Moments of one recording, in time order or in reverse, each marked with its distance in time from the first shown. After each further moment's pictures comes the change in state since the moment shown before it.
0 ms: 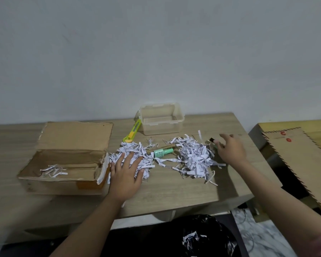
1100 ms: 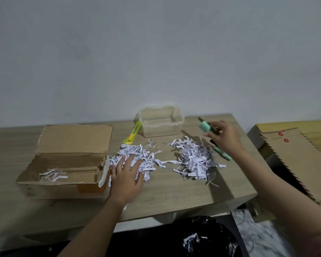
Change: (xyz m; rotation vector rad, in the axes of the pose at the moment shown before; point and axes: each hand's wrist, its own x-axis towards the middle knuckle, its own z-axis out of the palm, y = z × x) left_hand 0.001 -0.001 -0.002 -0.011 -0.025 -0.010; right_hand -0.001 -0.058 -0.039 0.290 0.009 -0.257
